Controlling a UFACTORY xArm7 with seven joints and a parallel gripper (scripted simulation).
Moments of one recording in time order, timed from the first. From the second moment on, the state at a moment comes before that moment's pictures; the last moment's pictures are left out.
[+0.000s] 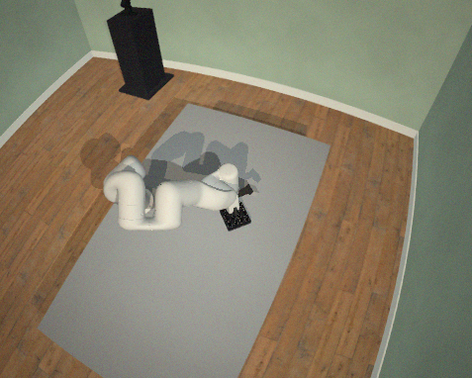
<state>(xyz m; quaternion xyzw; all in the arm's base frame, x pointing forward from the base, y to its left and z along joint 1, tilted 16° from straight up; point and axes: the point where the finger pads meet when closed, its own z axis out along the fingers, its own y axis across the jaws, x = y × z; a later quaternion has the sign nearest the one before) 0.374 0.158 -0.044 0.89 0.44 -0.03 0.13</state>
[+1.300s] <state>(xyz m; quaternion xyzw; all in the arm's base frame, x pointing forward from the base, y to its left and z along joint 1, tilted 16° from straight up) 0.374 0.156 -0.053 0.89 0.44 -0.03 0.13</state>
